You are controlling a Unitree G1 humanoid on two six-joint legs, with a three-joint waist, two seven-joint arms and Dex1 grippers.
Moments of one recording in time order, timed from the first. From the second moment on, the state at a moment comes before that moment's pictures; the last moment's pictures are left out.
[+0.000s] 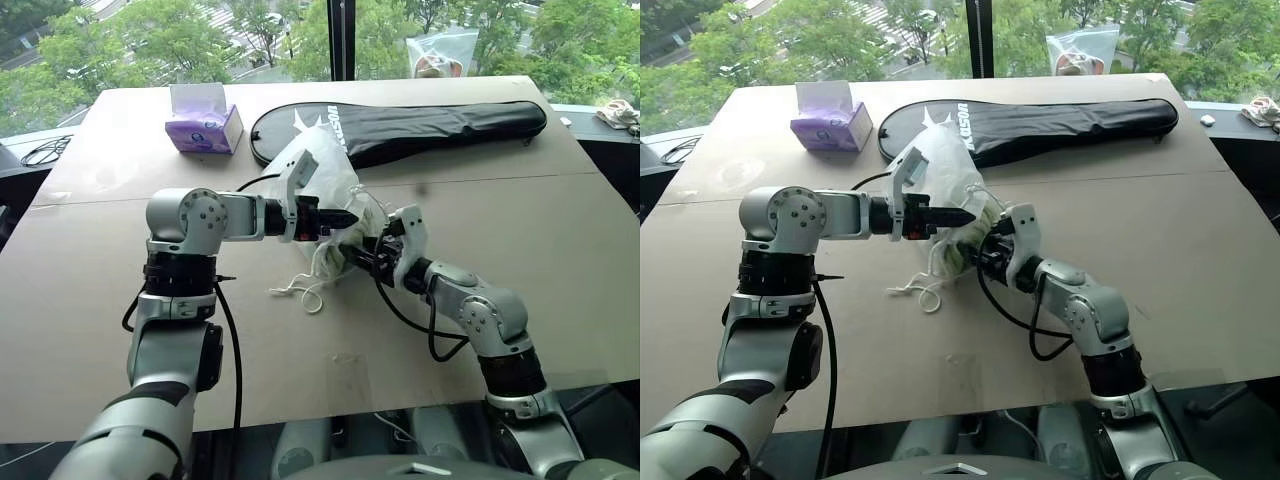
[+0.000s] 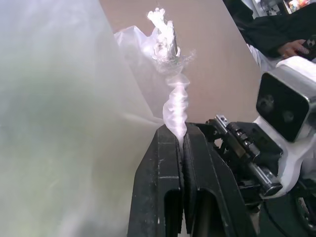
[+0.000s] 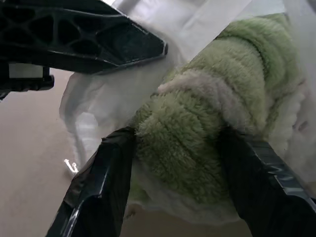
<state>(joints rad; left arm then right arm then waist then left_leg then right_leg) -0.87 0.46 0.07 0.16 -0.71 1.41 -0.66 -0.40 -0.08 0.14 -0.16 0.53 0.84 0.31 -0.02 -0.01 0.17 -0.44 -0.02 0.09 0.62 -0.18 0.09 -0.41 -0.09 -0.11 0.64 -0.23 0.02</state>
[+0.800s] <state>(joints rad) -0.90 0.68 -0.32 0.31 -0.28 0.59 -1.08 -0.50 -0.34 0.17 -0.05 0.25 0.61 0.46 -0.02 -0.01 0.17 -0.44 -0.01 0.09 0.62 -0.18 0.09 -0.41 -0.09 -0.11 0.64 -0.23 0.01</state>
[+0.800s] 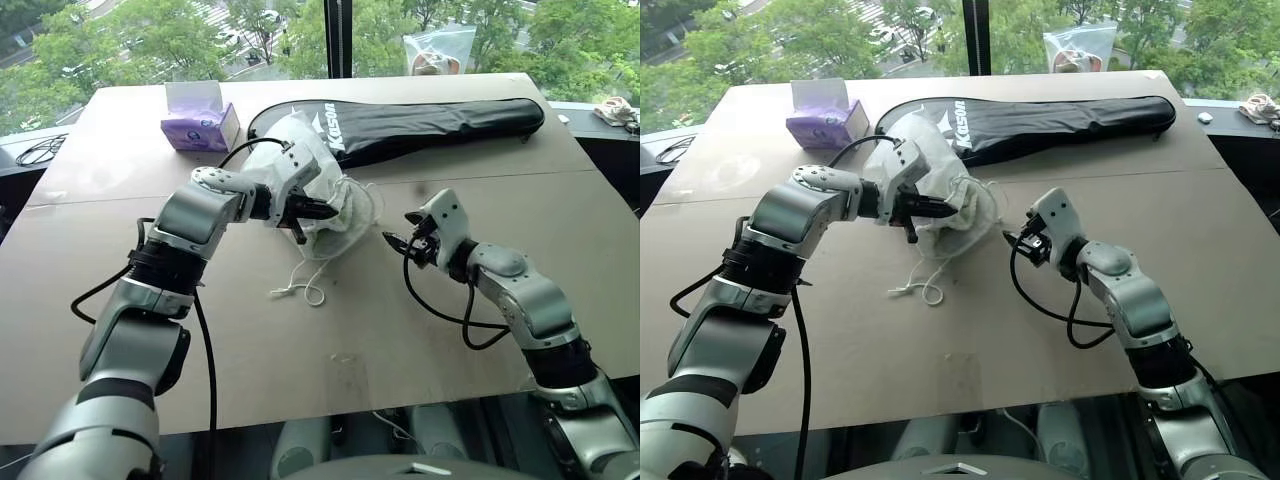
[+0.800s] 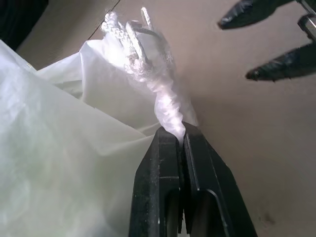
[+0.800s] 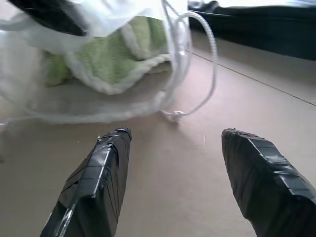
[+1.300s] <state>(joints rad) -0.86 0.72 -0.29 0.32 -0.15 0.46 -1.15 -0.89 -0.14 0.13 0.79 0.12 0.19 0.49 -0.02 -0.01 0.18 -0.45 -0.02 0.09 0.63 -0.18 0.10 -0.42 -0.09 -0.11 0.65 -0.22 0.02</state>
